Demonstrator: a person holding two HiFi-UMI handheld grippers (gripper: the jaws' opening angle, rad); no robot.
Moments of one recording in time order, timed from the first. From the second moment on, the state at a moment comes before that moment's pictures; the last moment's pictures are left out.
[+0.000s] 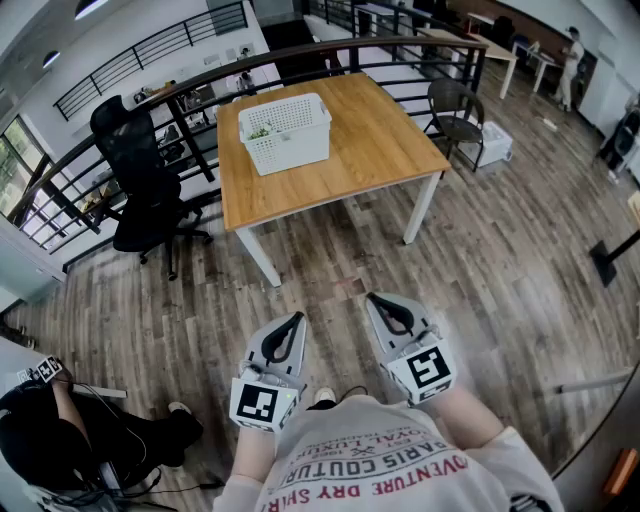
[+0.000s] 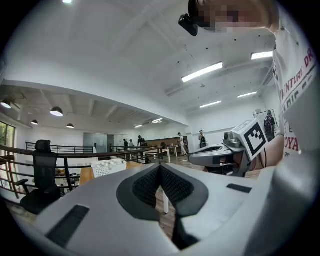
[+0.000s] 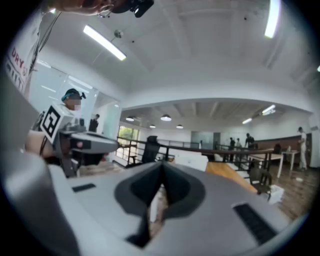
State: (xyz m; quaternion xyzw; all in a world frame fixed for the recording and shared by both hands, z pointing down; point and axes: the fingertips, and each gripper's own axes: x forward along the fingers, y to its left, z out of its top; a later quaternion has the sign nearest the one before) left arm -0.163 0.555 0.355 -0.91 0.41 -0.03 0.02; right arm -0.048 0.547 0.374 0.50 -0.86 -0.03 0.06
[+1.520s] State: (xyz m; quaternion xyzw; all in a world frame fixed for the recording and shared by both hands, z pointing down) left arm -0.280 0.394 0.386 -0.90 0.44 -0.02 -0.02; right arm -0.124 0.370 0.404 0.52 -0.85 0.01 0.10
